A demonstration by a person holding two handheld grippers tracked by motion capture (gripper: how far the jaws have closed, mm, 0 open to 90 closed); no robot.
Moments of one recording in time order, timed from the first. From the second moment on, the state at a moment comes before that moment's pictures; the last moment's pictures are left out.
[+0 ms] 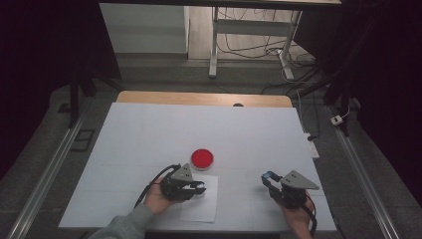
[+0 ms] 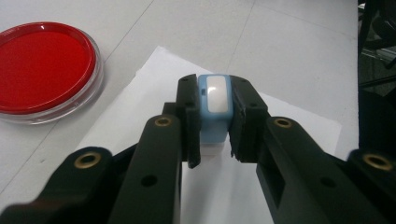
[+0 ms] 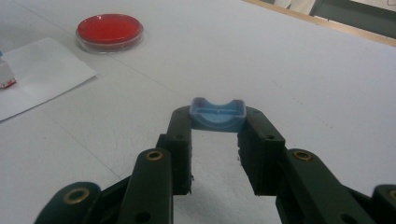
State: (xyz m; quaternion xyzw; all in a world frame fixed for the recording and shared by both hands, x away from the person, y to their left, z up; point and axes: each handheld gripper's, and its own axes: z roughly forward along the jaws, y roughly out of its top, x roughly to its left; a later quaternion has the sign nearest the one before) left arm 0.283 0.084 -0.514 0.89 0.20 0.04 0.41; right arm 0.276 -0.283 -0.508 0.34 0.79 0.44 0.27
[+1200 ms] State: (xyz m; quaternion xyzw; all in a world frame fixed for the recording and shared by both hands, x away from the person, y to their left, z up) left arm 0.278 0.076 -0.514 0.91 0.19 0.06 0.36; right arm 0.275 -0.281 -0.507 0.34 0.79 0.44 0.27
